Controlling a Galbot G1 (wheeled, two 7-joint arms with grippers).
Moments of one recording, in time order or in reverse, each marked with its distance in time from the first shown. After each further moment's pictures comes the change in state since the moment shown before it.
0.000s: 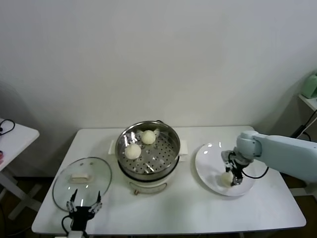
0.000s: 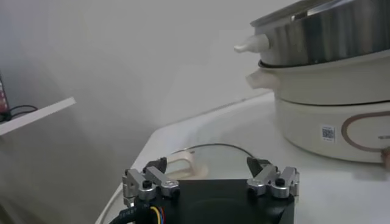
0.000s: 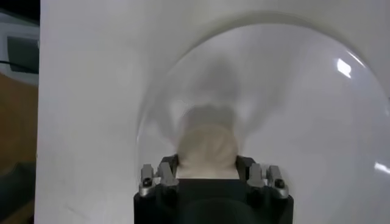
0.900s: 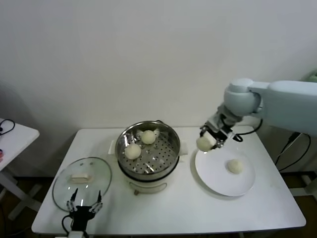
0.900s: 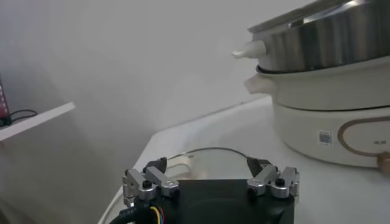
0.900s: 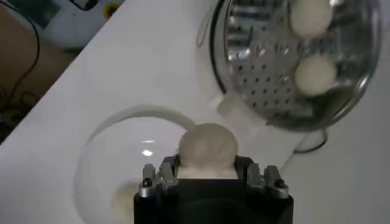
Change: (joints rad) left arm 0.010 -0.001 0.005 -0.017 0.007 0.001 0.000; right arm 0.626 0.145 -0.136 0.329 0.076 0.311 -0.073
